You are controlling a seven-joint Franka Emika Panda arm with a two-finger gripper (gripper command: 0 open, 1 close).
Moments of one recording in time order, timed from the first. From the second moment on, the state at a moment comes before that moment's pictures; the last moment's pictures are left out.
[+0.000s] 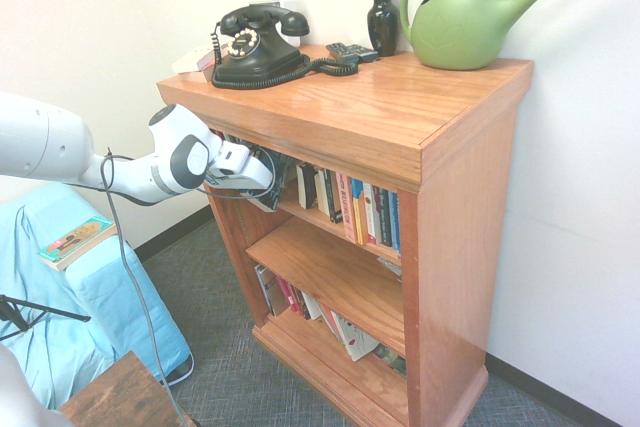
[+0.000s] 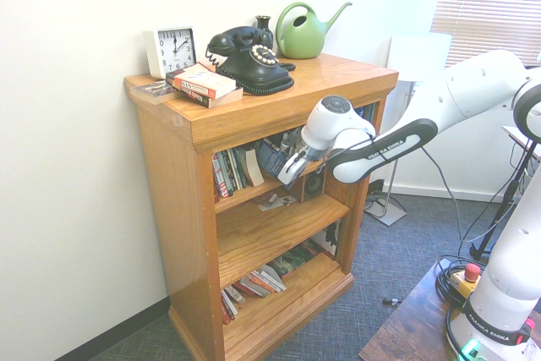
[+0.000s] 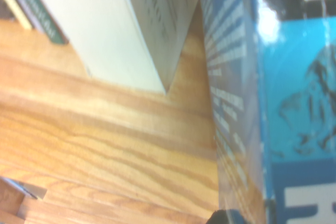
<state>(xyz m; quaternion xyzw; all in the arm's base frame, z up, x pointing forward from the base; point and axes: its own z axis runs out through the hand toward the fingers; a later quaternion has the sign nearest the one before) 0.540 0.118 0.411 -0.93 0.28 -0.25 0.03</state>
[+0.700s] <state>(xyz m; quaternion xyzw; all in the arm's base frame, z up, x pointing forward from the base) 0.548 0.127 0.407 -0.93 0.28 -0.25 0.02</state>
